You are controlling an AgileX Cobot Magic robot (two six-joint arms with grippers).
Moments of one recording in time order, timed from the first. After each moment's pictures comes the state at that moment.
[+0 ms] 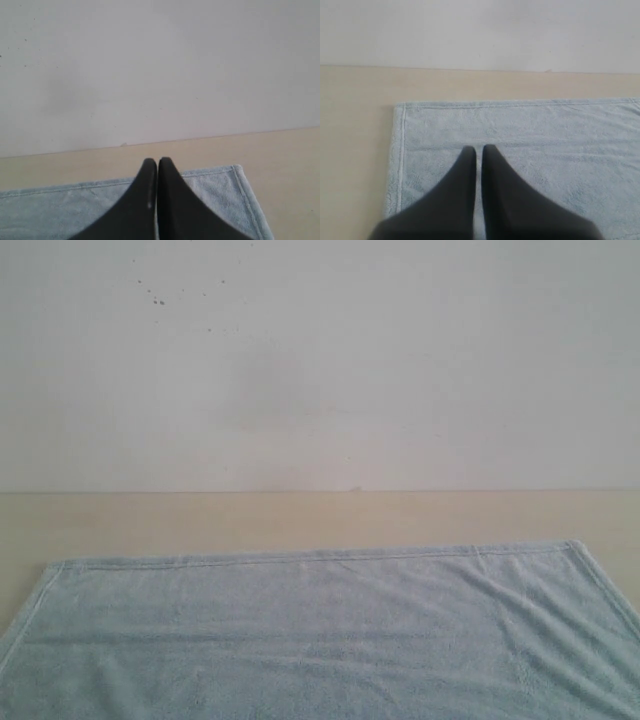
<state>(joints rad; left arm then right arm) -0.16 0.01 -0.18 -0.05 0.49 -0.07 0.15 0.15 -0.22 0.00 0.16 0.18</state>
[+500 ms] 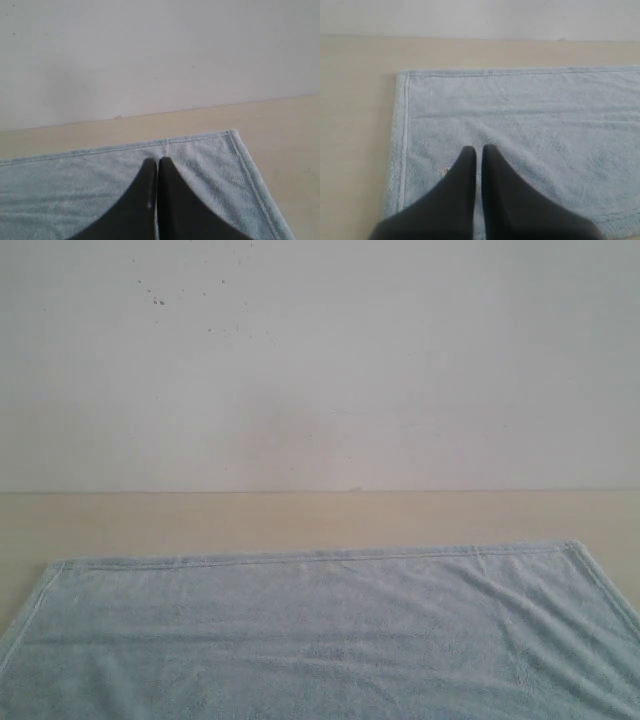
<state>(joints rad) -0.16 0.00 -0.01 -0.02 0.39 -0.07 0.15 0.01 0.00 0.01 0.13 0.19</state>
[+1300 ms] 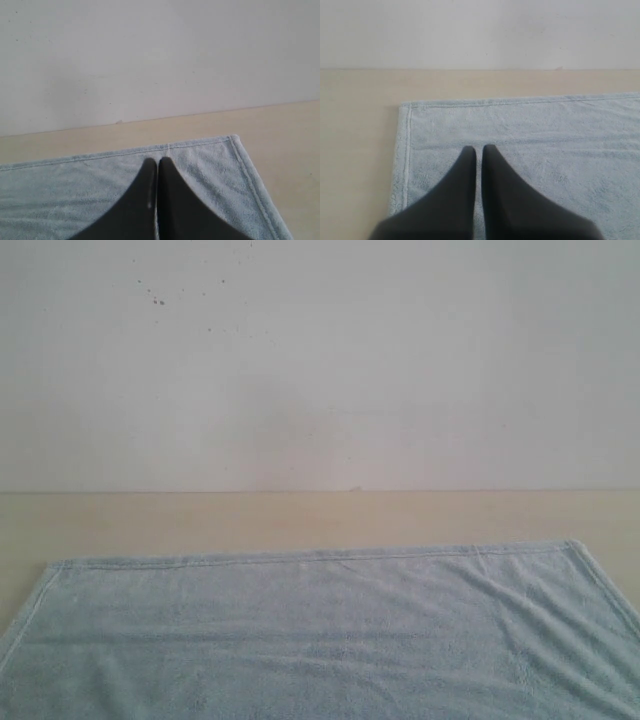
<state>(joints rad) -0.16 0.00 0.00 -0.01 0.29 -0.07 0.15 0.01 0.00 0.01 0.11 0.19</state>
